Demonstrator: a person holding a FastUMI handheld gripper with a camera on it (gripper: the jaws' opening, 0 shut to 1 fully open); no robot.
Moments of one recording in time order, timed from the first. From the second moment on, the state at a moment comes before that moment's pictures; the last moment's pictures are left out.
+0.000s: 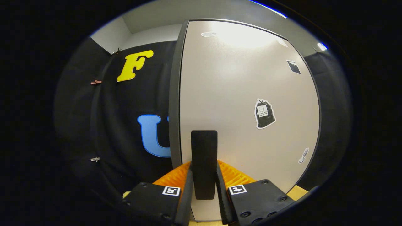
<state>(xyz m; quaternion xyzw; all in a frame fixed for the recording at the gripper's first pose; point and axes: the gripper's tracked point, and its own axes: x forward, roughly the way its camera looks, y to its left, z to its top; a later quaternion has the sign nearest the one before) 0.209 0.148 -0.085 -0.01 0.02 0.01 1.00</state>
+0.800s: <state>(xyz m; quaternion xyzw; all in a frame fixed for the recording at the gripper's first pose) 0.089 0.110 -0.066 0.03 0.05 0.07 1.00</state>
